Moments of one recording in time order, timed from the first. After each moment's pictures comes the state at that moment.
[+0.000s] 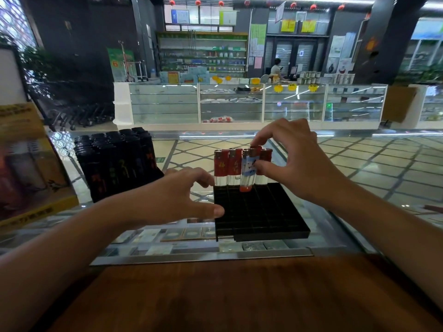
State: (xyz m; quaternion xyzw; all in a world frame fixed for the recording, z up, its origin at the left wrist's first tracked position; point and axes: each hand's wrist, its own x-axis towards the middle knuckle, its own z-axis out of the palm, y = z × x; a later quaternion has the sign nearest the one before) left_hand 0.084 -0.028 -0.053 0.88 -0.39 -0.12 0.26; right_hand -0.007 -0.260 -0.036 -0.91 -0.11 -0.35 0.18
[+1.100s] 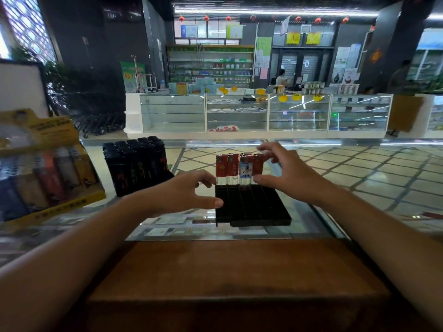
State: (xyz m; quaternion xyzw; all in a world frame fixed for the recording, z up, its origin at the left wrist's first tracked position) left_hand 0.071 -0.026 -0.049 0.88 -0.37 -0.13 0.27; right_hand -0.020 -0.276 -0.045 -0.94 -0.01 -0.20 0.29
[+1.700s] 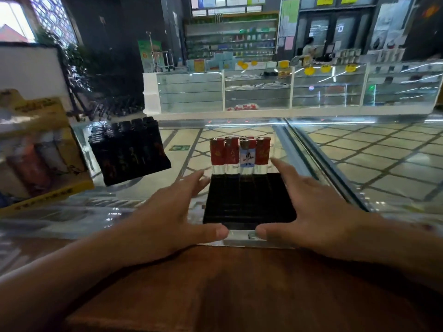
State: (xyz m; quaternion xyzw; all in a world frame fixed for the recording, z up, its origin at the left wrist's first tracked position) left_hand 0.021 -0.019 -0.070 0.90 -0.35 -0.06 0.26; right_hand -0.066 -0.259 -0.064 -0.98 0.01 -0.02 0.19
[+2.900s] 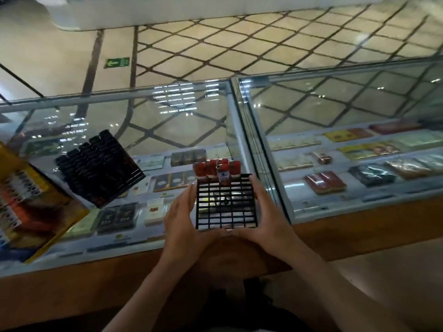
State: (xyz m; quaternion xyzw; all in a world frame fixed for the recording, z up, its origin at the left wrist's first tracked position) left_hand -0.012 -0.064 -0.042 0.88 -0.20 -0.12 0.42; right_hand -0.105 -0.252 -0.021 -0.86 0.14 -0.01 0.49
